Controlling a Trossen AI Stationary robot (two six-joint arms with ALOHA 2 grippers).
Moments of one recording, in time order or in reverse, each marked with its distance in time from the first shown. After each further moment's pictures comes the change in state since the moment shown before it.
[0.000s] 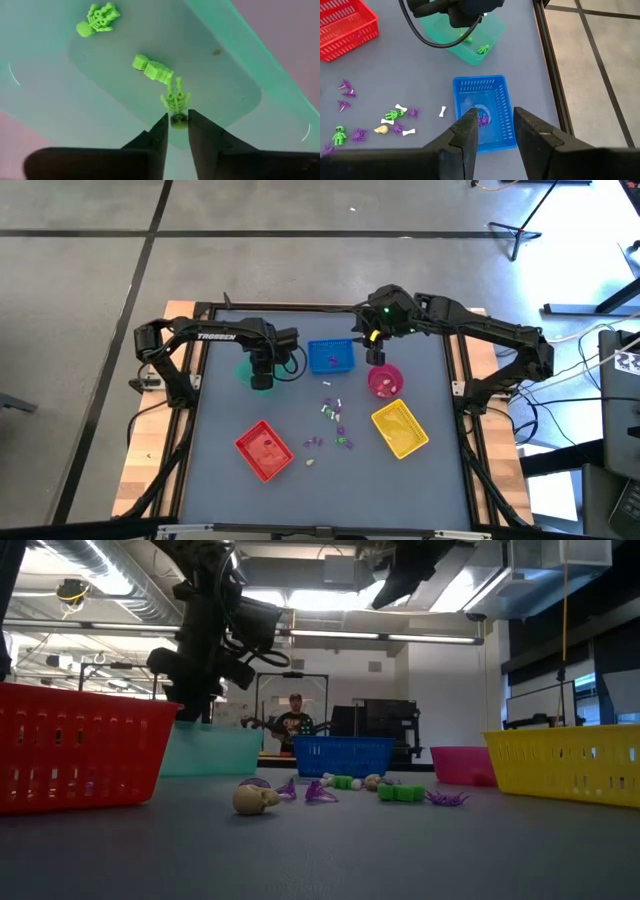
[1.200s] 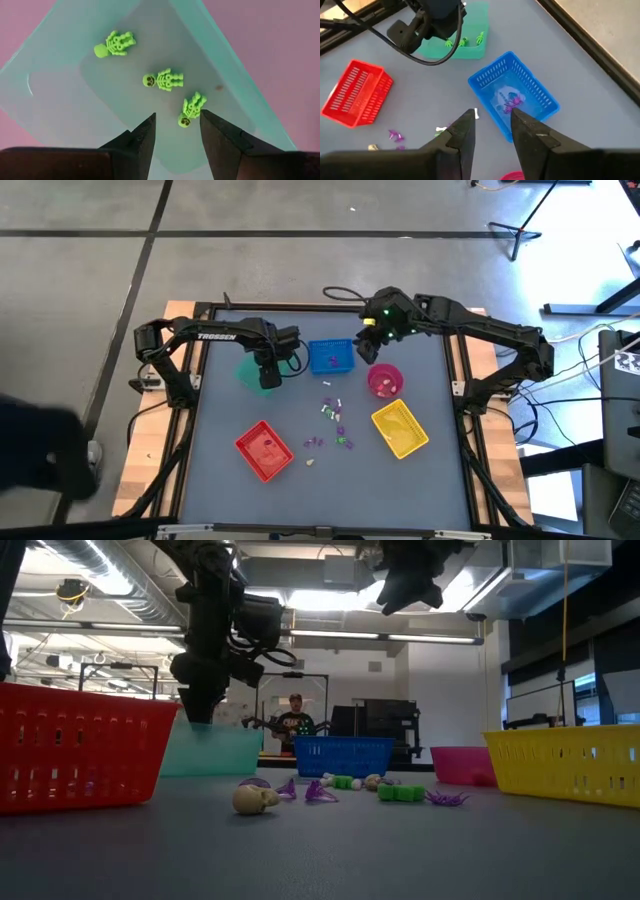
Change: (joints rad) left arm -0.001 0.000 0.000 0.091 0.000 -0.133; right arm 0.018 -0.001 0.000 -0.055 -0.008 0.592
